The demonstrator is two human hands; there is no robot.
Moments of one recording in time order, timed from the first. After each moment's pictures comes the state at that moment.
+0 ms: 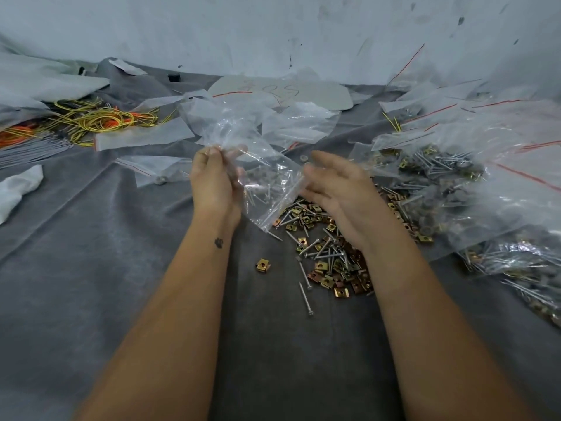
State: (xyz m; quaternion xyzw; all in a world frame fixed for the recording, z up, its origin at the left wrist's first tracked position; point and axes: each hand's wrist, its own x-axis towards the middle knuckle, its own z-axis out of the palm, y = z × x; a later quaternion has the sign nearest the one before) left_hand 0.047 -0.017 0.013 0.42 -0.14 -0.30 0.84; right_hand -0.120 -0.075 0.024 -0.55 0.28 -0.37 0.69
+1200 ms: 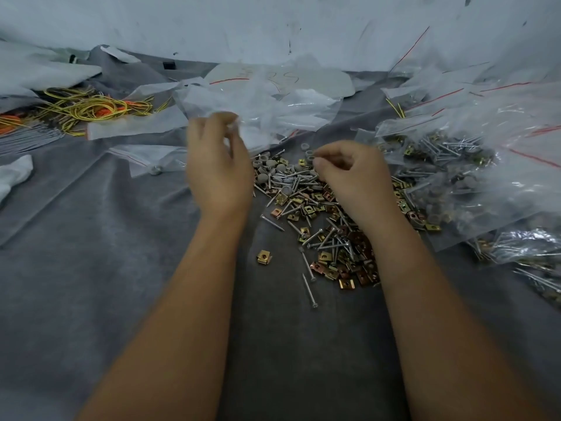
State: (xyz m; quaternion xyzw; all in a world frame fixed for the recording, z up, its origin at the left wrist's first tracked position) left_hand 0.035 -0.012 0.008 0.67 -0.37 0.20 0.61; right_hand -0.123 -0.077 0.018 -0.75 0.39 -0.41 0.33
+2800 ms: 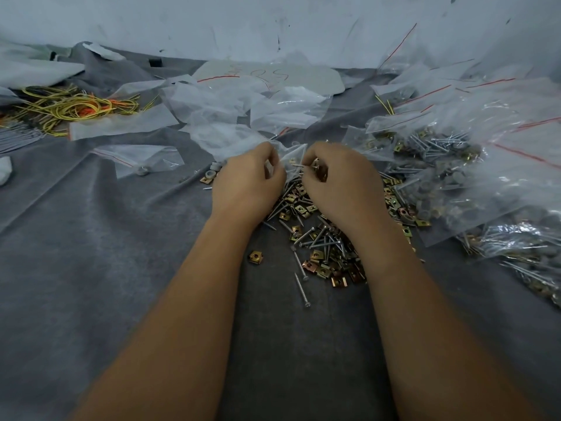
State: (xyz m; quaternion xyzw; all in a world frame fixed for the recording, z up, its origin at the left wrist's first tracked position) left_hand 0.022 -0.026 -0.006 0.74 -0.53 0.02 0.40; right_hand -0.120 -0.072 0.014 -0.85 0.38 -0.35 0.06
